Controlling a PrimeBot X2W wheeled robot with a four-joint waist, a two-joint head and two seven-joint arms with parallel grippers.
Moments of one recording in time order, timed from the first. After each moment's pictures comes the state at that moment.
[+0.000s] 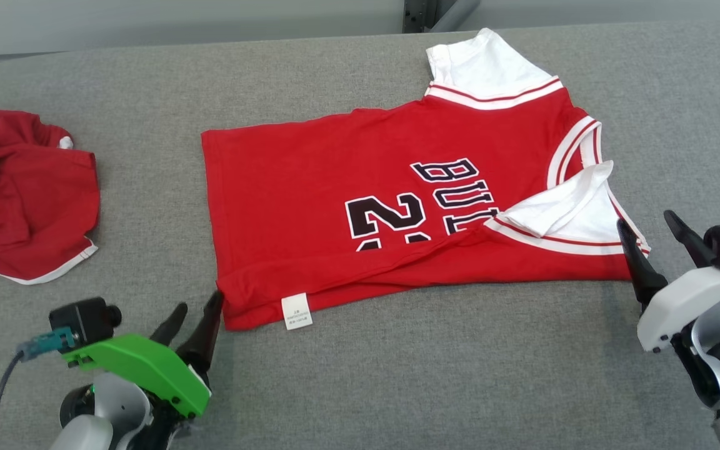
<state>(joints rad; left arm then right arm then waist) -0.14 0.37 -0.36 0.05 -1.03 0.14 0.18 -0.23 -0.34 0.04 0.24 0.33 0.13 0.03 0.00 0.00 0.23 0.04</state>
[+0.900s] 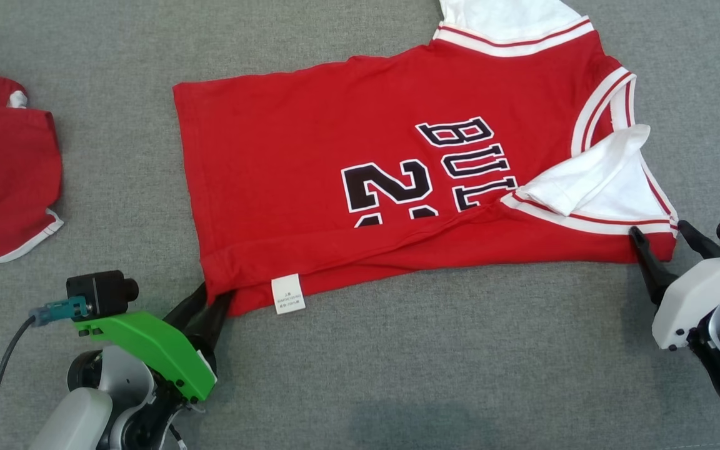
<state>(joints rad) -0.20 0.40 -0.42 0.06 -1.02 0.07 0.25 -0.16 -0.30 -0.07 0.05 0.29 0.13 0.34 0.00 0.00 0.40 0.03</state>
